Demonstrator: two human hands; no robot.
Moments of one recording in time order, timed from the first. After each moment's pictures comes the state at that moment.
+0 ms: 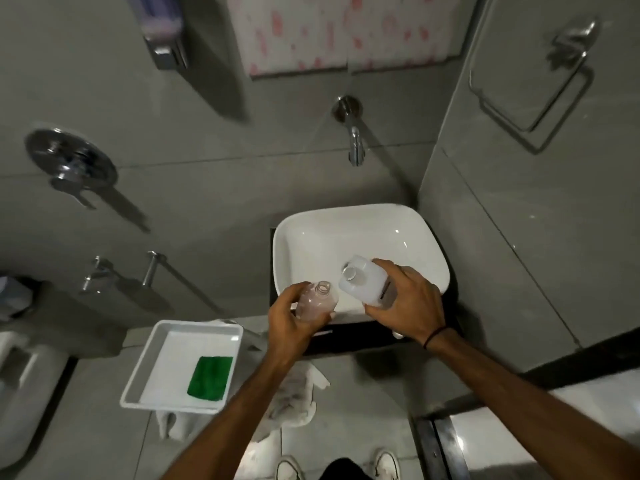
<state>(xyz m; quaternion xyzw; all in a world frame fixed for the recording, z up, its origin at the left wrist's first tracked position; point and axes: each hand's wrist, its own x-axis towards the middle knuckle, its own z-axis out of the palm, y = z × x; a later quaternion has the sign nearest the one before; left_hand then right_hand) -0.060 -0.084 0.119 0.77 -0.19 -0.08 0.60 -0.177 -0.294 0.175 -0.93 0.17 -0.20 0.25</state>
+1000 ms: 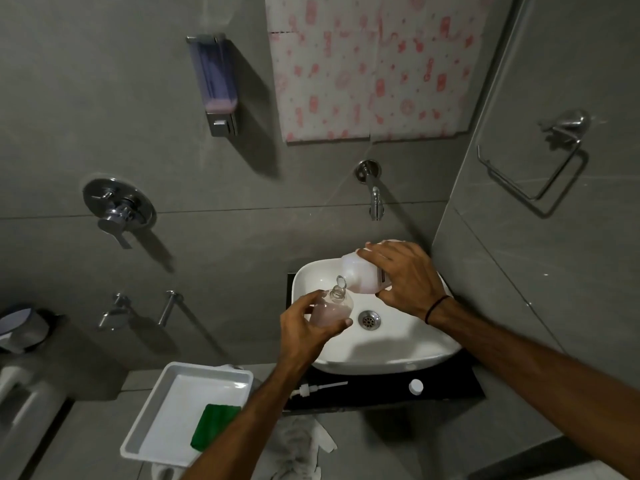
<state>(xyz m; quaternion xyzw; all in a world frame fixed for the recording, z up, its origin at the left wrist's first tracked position) -0.020 -0.096 0.187 0.78 -0.18 -0.03 0.60 -0.083 -0.315 0.267 -0.98 0.00 -0.21 0.02</state>
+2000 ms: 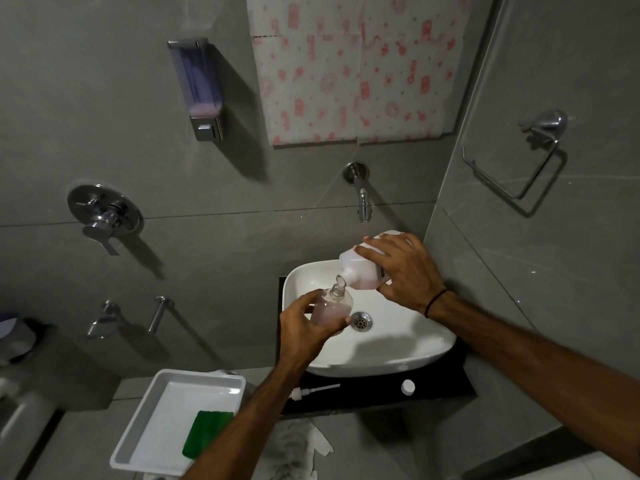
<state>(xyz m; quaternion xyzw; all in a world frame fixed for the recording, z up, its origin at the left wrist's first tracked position) -0.029 -0.117 0.201 0.76 -0.20 -0.04 0.62 -0.089 -0.334 0.282 -0.98 0.00 -0.18 -0.02</state>
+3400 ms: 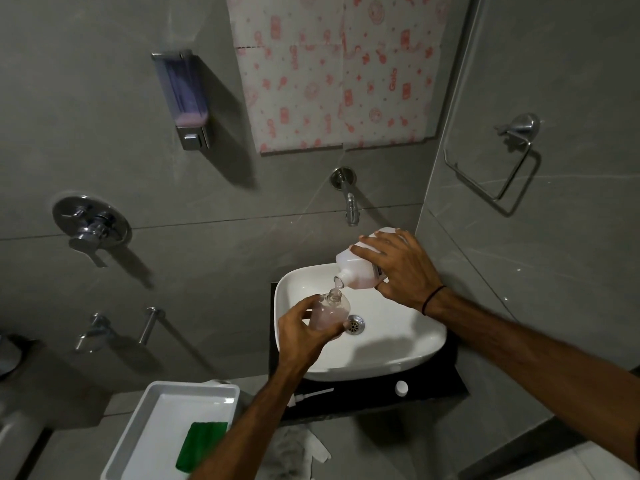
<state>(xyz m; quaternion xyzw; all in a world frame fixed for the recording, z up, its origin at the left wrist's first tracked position) -0.033 -0.128 0.194 0.75 -0.21 -0.06 0.63 -0.101 -0.341 0.296 -0.98 0.01 -0.17 -0.04</state>
